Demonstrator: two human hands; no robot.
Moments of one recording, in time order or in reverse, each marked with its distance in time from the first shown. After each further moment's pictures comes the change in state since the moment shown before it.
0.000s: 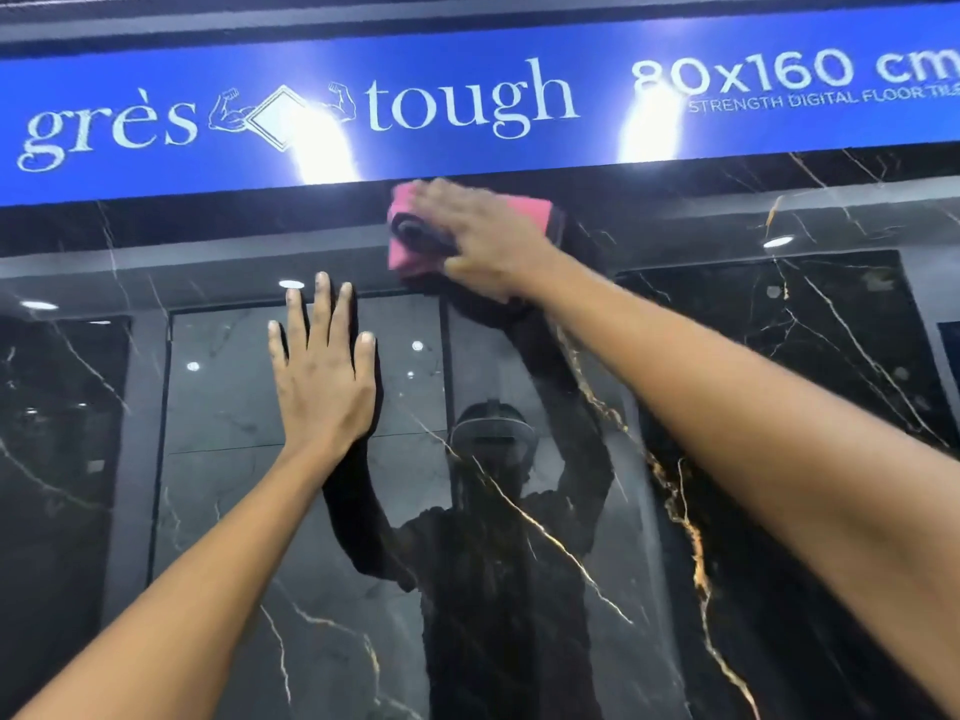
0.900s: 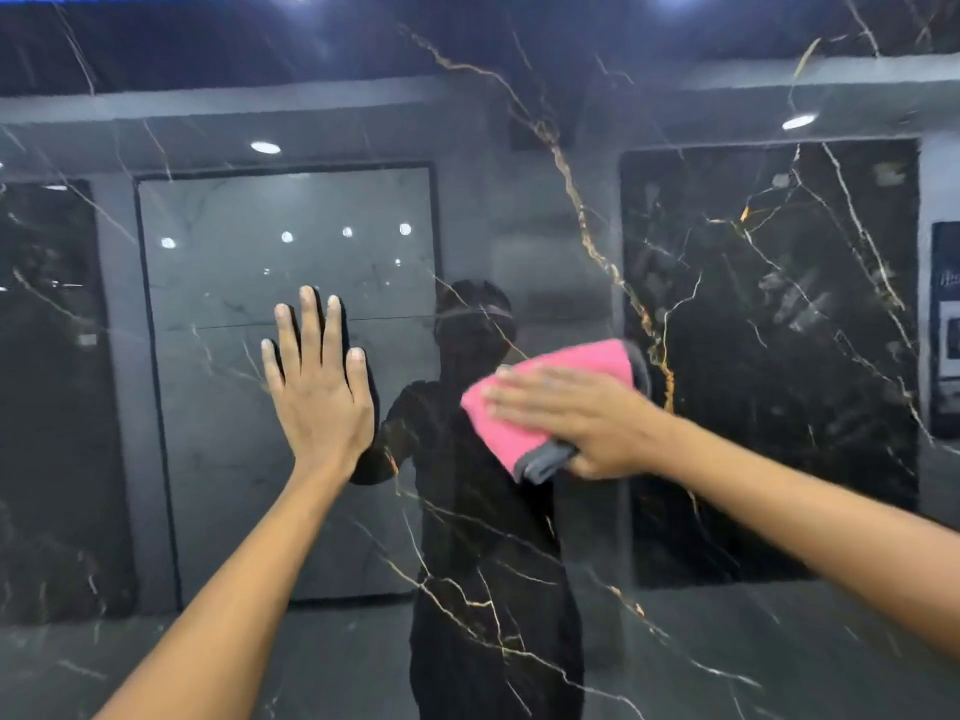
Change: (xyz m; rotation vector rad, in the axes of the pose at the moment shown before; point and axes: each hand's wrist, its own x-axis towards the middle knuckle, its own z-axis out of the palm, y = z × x) left_hand -0.158 -0.028 -0.015 0.007 -0.089 -0.118; right_hand -0.272 -0.077 0.068 0.049 -0.118 -0.465
